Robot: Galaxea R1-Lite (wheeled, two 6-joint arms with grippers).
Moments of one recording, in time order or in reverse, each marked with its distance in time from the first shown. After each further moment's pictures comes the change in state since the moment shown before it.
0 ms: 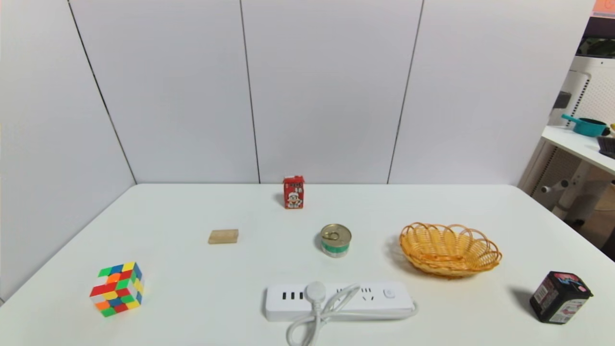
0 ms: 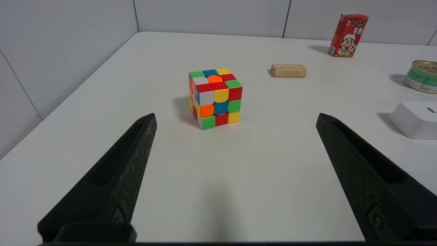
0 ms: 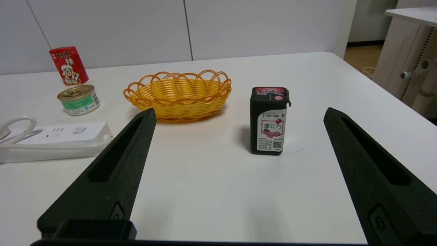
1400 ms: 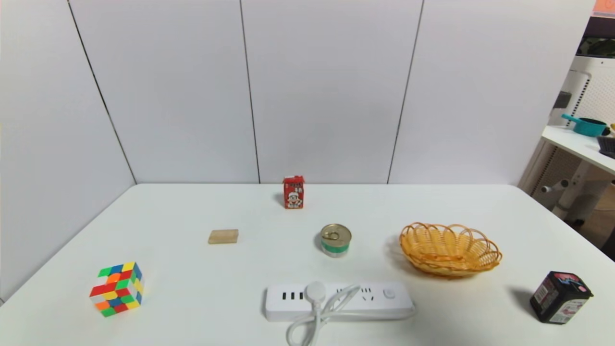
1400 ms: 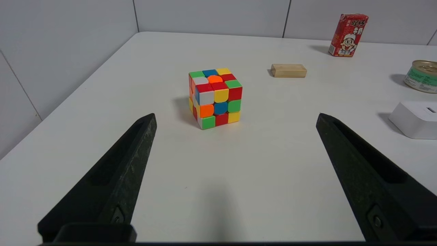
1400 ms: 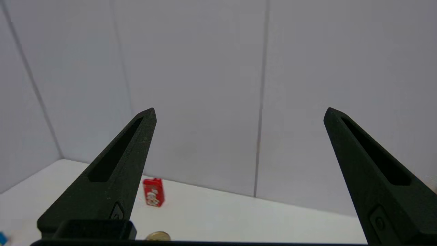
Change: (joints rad) left arm 0.000 0.000 0.000 0.000 0.000 0.000; right arm 0.247 1.066 -1.186 -0.052 0.073 -0.043
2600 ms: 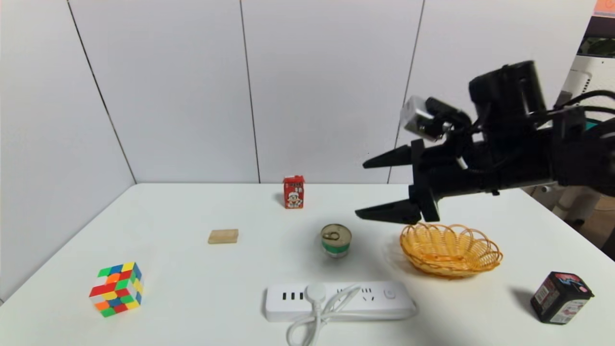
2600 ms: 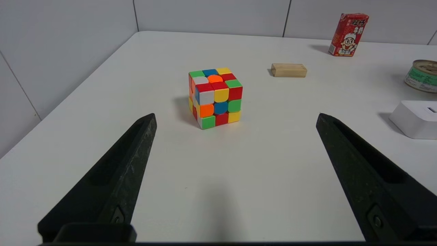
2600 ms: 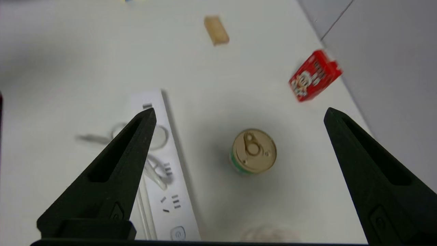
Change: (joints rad) left arm 0.000 0.000 0.000 0.000 0.000 0.000; right arm 0.185 0.642 -0.050 0.218 0.613 -0.629
